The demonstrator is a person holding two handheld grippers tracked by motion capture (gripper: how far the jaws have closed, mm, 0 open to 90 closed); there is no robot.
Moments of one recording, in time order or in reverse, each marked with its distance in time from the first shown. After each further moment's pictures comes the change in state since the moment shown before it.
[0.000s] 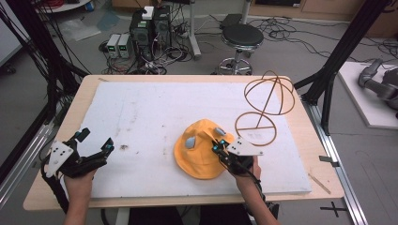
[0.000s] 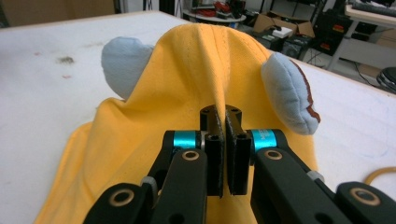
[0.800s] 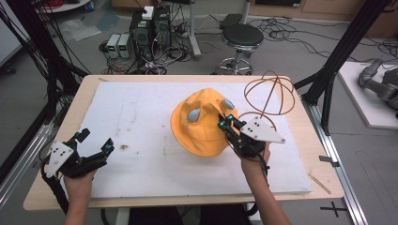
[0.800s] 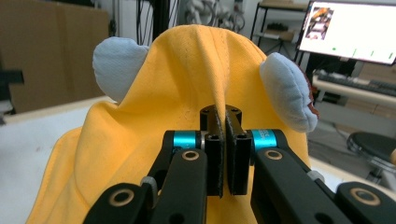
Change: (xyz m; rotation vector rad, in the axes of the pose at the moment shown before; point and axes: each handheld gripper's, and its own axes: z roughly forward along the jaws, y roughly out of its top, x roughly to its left) left arm 0.000 -0.001 -0.001 0.006 0.003 0.001; right arm -0.016 0.079 -0.029 -0.255 -0.051 -0.010
